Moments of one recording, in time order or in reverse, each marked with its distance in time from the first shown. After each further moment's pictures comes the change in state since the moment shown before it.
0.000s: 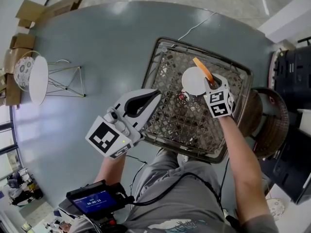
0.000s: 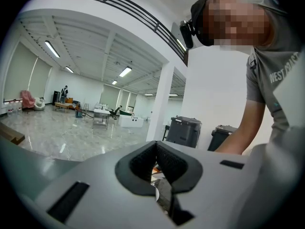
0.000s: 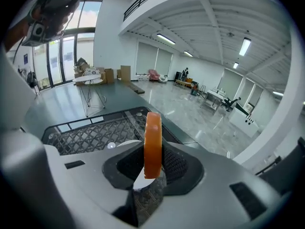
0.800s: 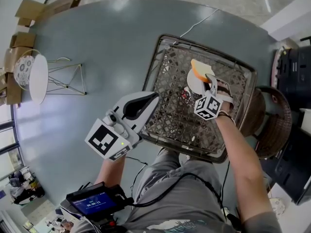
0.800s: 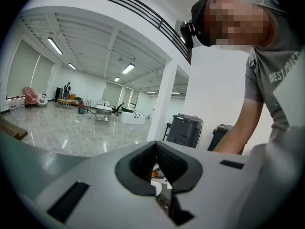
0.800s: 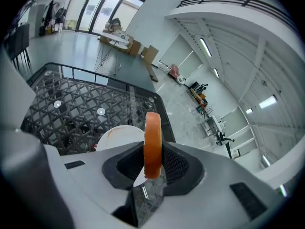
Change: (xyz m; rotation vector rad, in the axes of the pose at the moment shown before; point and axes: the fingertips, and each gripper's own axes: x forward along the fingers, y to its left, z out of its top) left arm -0.008 0.009 -0.022 -0.029 0.032 0.020; right arm 0.040 0.030 -0.025 -0.545 0.105 -0.147
